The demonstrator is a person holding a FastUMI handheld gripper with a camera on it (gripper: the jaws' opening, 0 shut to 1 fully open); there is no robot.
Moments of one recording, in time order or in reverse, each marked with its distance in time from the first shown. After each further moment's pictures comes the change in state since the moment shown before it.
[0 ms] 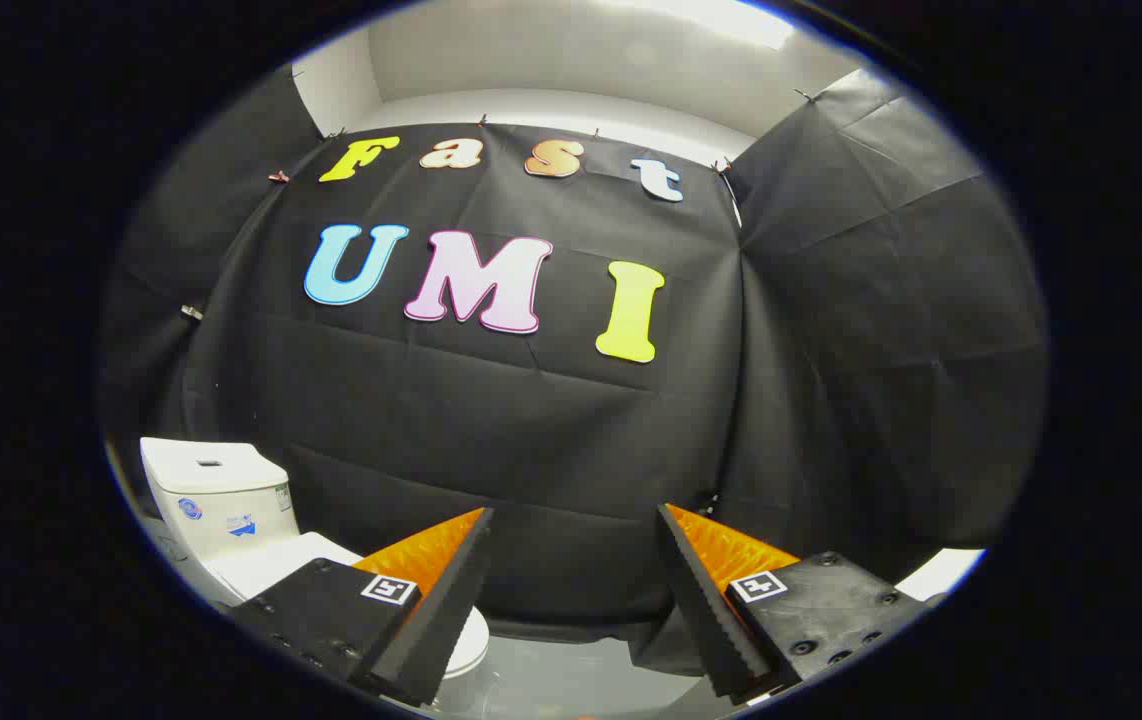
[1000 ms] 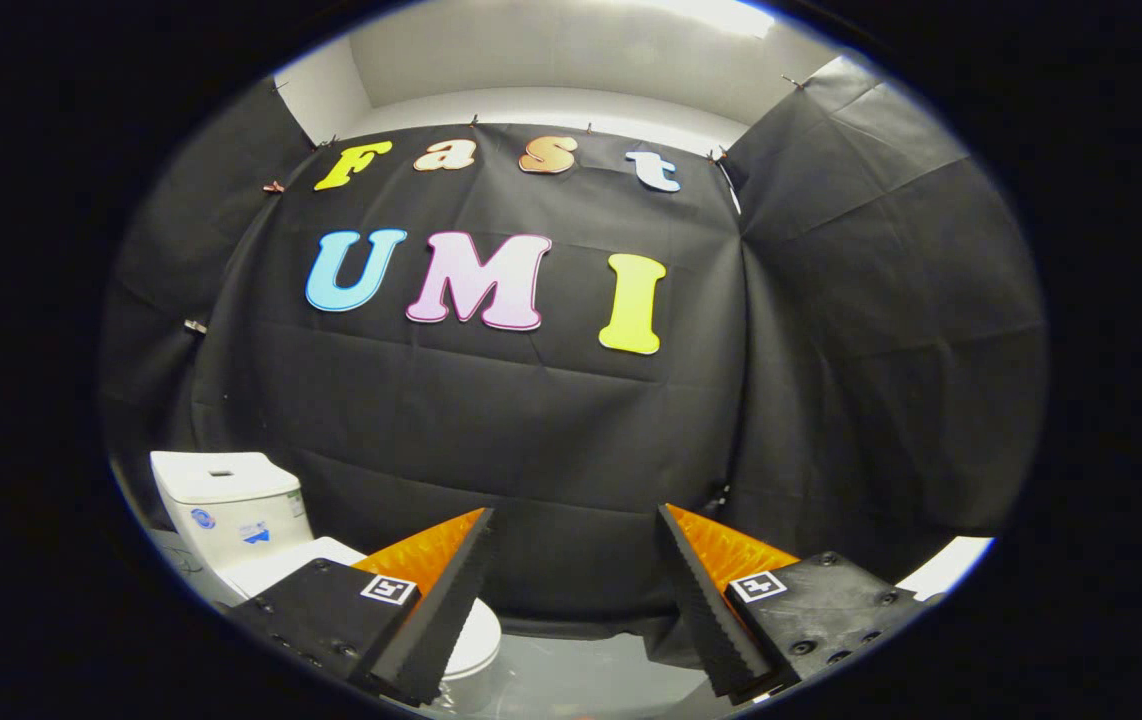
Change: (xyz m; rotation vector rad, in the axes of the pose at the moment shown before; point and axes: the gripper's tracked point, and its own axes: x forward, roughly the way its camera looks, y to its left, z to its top) arm 0.001 0.008 0.000 0.051 0.010 0.063
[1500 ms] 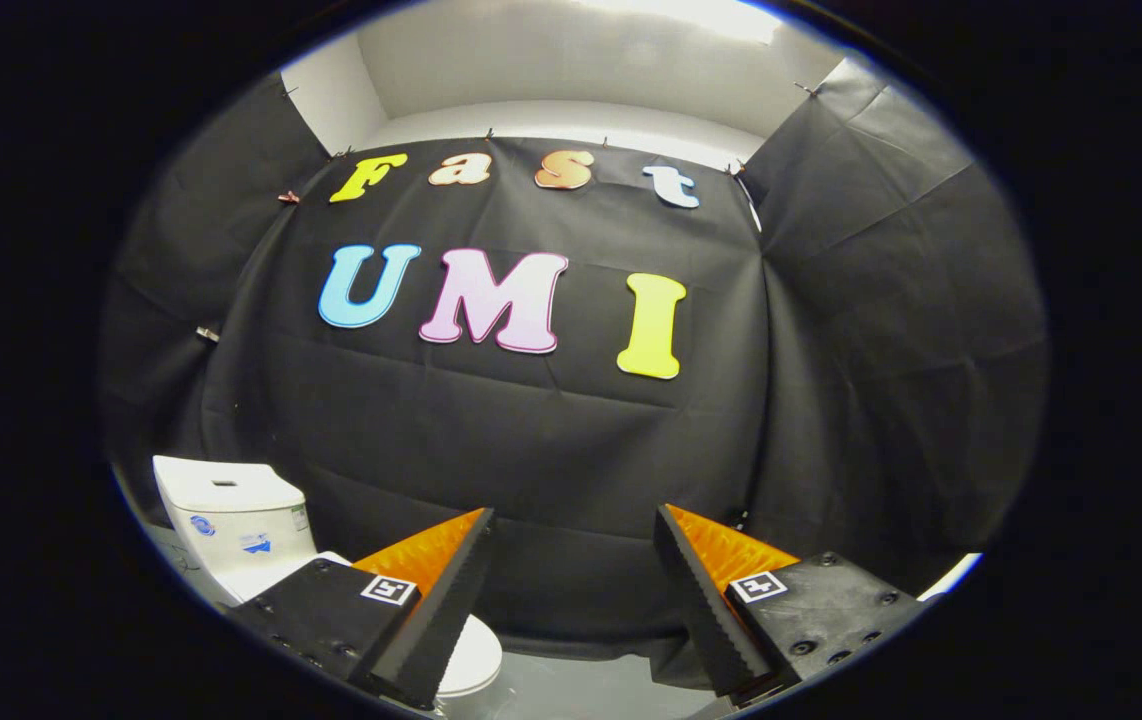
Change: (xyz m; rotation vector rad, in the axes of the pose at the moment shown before) arm 0.035 0.003 0.005 -0.018 -0.032 0.062
